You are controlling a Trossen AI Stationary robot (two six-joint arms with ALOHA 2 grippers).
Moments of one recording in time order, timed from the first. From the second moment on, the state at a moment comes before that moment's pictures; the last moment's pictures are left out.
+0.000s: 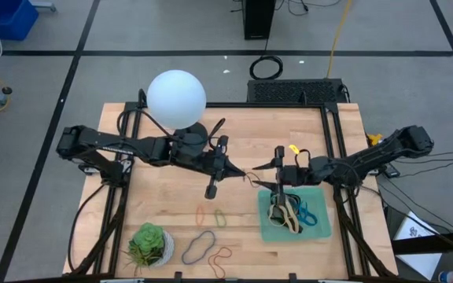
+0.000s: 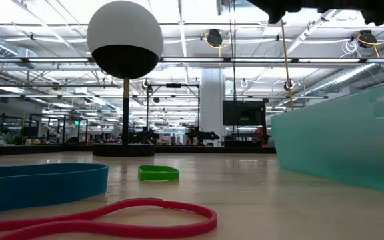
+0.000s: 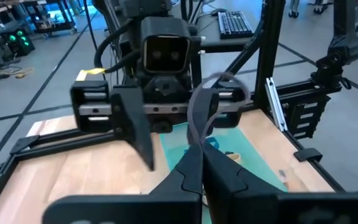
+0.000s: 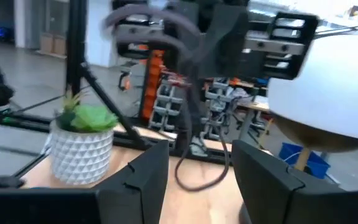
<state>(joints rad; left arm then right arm) -0.10 1.51 1.31 -0.06 0.10 0.13 0.26 1.18 0.52 0.76 0.26 -0.21</state>
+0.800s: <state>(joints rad) -0.10 1.51 1.31 -0.08 0.10 0.14 0.20 1.38 0.66 0.87 0.13 -0.19</state>
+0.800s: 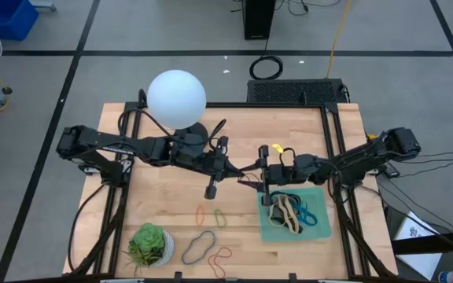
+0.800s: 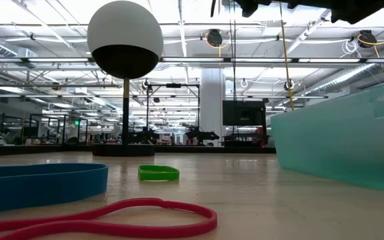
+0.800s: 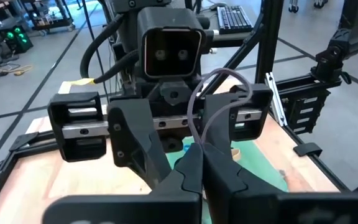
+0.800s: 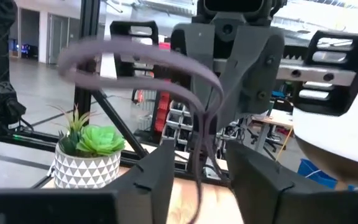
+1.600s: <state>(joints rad) -0.10 1.51 1.31 -0.09 0.10 0.12 0.20 1.38 0.66 0.86 0.13 -0.22</state>
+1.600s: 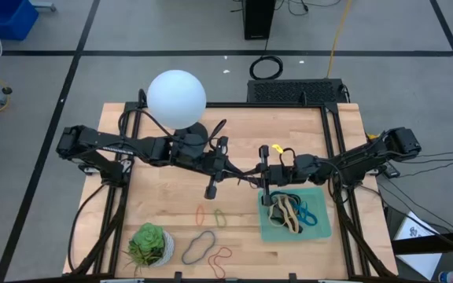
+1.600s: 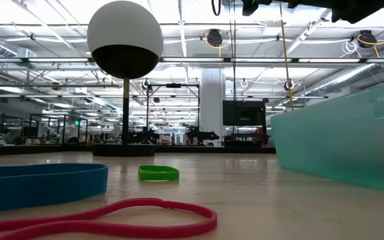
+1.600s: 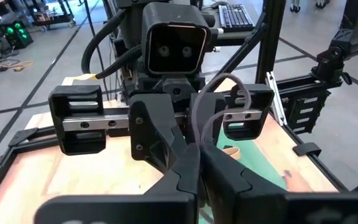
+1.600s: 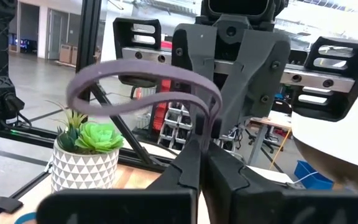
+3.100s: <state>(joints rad) -0.08 1.50 1.31 -0.82 -0.05 -0.08 0.47 1.29 1.17 -1.20 0.10 0.80</state>
